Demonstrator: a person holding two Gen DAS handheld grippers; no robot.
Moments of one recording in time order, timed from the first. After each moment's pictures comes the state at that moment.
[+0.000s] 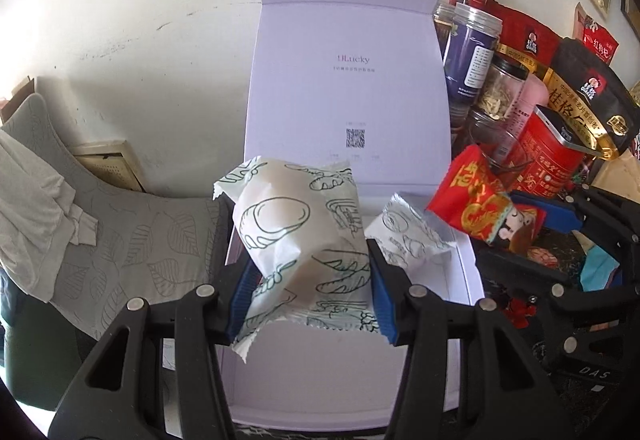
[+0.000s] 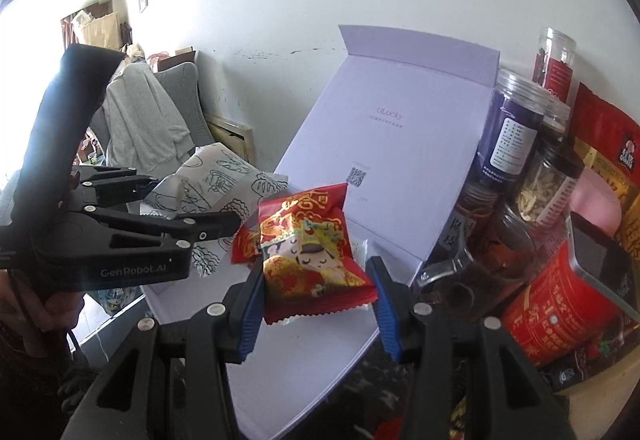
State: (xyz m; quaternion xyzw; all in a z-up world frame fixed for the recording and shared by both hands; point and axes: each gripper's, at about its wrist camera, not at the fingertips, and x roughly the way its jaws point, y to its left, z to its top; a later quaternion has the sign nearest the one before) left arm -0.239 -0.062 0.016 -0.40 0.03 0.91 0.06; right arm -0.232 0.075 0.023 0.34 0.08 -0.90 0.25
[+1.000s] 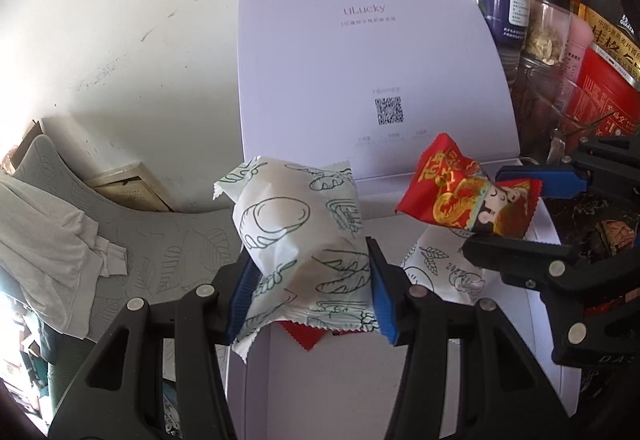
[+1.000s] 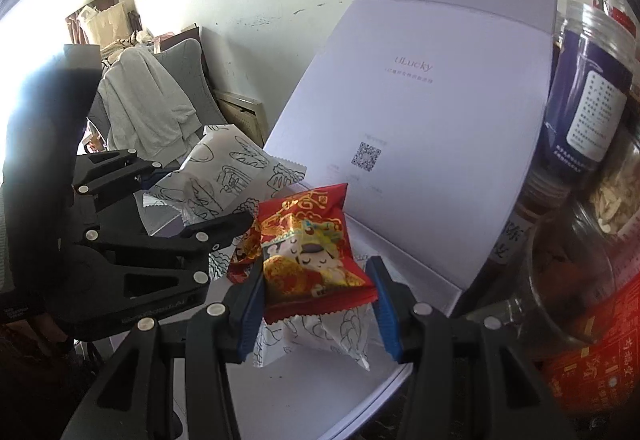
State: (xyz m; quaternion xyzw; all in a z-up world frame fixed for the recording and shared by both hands) left arm -0.283 -0.044 -0.034 -0.42 0.12 0.90 0.02; right arm -0.310 0.063 -0.034 0.40 0.06 -0.87 0.29
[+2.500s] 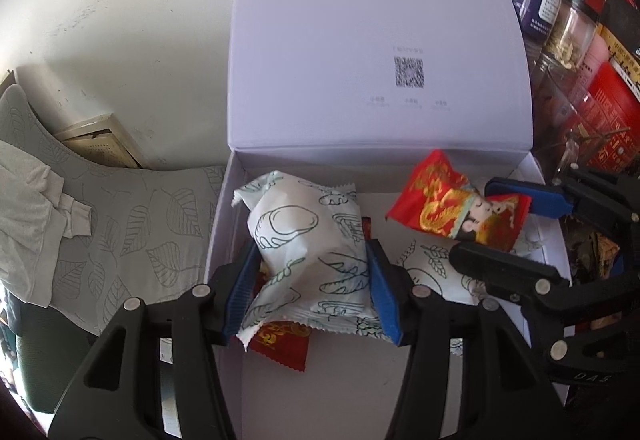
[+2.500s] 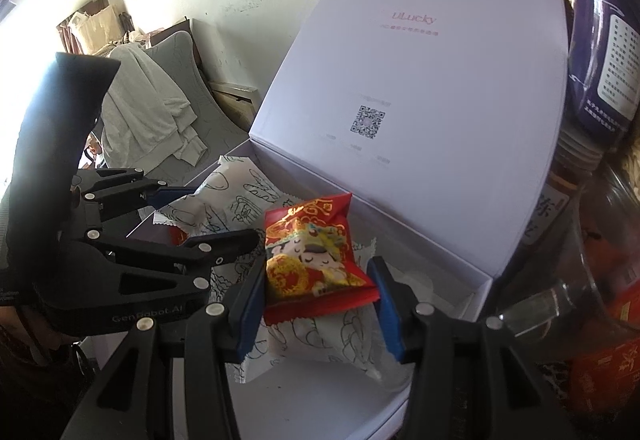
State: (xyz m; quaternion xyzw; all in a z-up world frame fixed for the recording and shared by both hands) left arm -0.293 -0.061 -0.047 -0.47 0.05 0.88 0.04; right arm -0.323 0.054 -0.055 0.41 0.04 -0.86 0.29
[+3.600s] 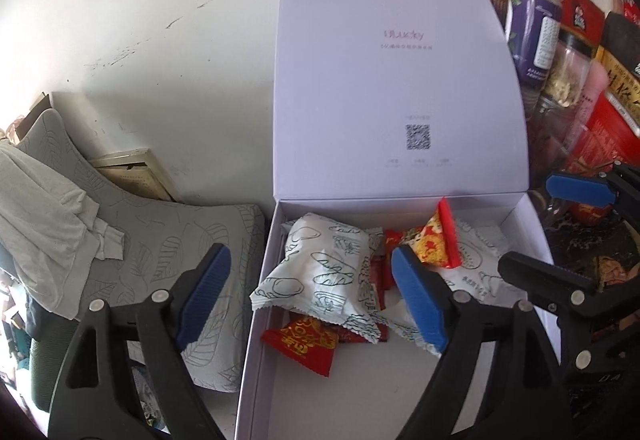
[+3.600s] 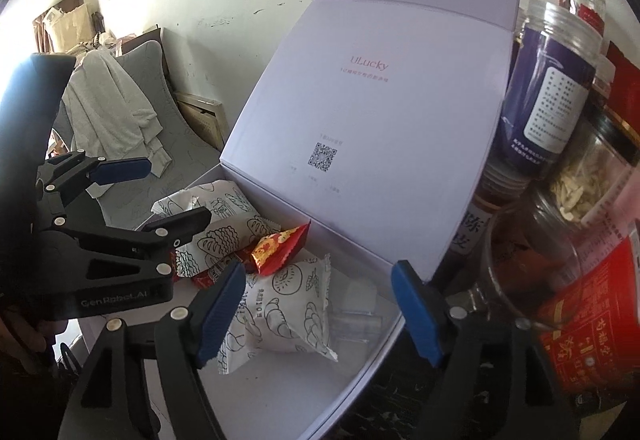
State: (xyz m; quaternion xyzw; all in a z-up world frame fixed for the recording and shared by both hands) left arm -0.283 -0.070 -0.013 -0.41 0.07 0.91 0.01; right arm -0.306 0.066 -0.017 0.39 0.07 -0.89 0.21
